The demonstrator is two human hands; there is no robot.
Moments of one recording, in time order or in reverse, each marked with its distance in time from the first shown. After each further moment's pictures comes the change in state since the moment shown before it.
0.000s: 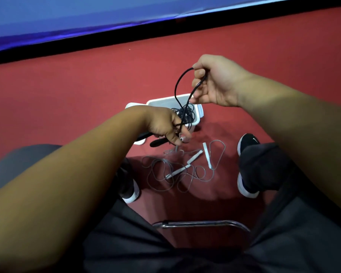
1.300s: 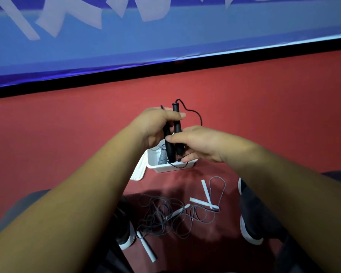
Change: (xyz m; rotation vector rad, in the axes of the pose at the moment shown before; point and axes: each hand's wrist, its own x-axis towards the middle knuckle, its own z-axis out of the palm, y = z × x) left_hand 0.004 0.041 -0.071 -1.119 0.588 0.121; right_hand 0.025 0.019 0.022 -0.402 -0.086 0.098
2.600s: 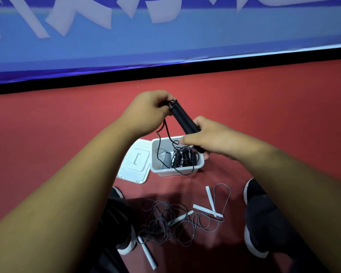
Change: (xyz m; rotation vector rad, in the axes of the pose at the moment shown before) left_hand -0.011 0.039 -0.044 0.837 0.157 0.552; right_hand 0.007 -0.019 -0.021 -0.398 0.203 -0.151
